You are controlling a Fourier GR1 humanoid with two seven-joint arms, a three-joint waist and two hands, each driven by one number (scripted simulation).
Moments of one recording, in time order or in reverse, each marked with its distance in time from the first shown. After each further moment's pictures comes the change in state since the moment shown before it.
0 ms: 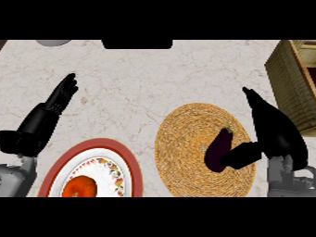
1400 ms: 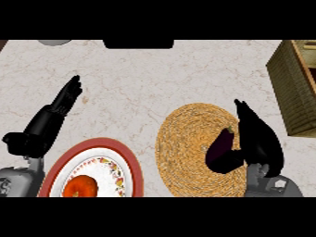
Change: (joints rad) left arm 0.025 -0.140 0.104 -0.014 -0.139 -0.105 0.031; right arm 0.121 0.166 -0.008 0.079 0.257 -0.032 -0.135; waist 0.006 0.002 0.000
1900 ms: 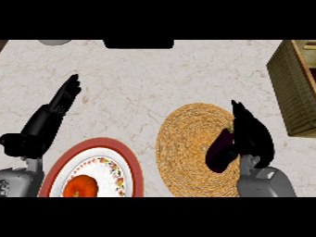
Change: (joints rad) left arm 0.005 -0.032 0.034 -0.035 -0.032 -0.028 0.024; right arm -0.029 0.021 -0.031 0.120 0.032 -0.001 -0.024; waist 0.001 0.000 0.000
